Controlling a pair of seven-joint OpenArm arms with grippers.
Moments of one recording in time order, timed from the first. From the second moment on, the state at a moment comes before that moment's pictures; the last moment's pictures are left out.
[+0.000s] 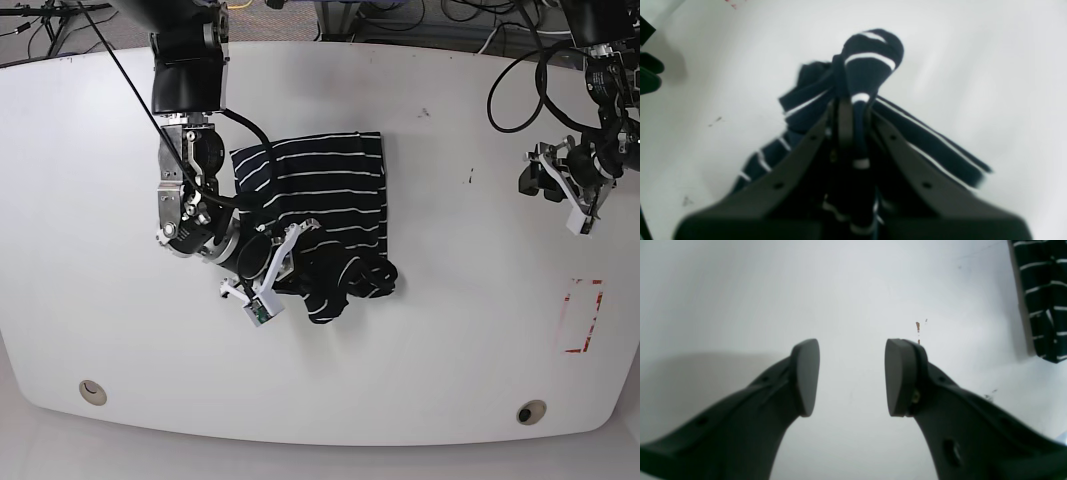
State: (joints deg) left arm 6.7 -26.3 -23.0 94.3 -41.9 -29.7 67.1; right arm 13.2 2.8 0.6 86.6 24.8 38.0 -46.5
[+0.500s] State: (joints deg) left arm 6.6 -26.4 -15.5 94.3 -41.7 -29.7 67.1; right arm 13.6 4.4 5.6 84.0 24.3 38.1 -47.1
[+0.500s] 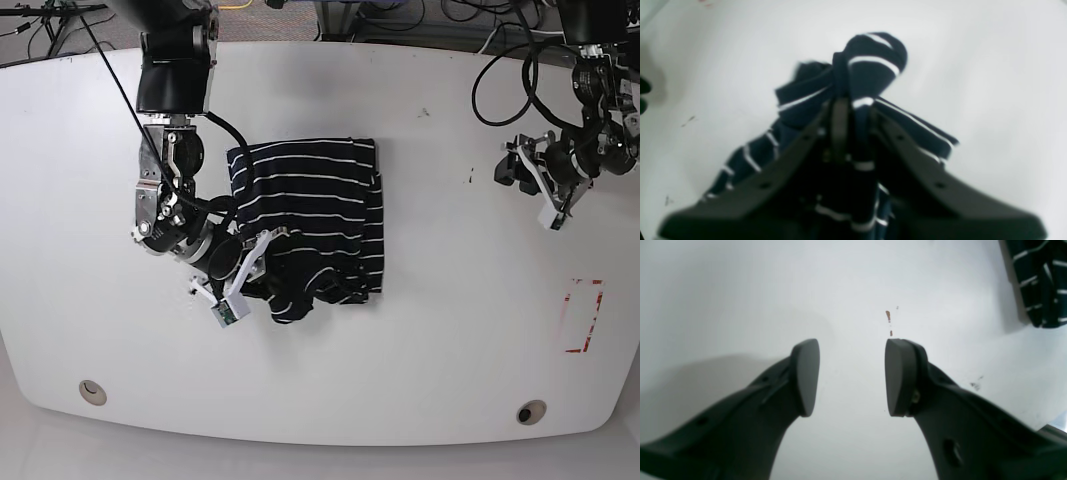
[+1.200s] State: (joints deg) left arm 5.6 -19.2 -1.7 105.2 -42.0 -29.6 67.3; right arm 14.2 7.7 8.3 89.4 24.6 38.0 -48.1
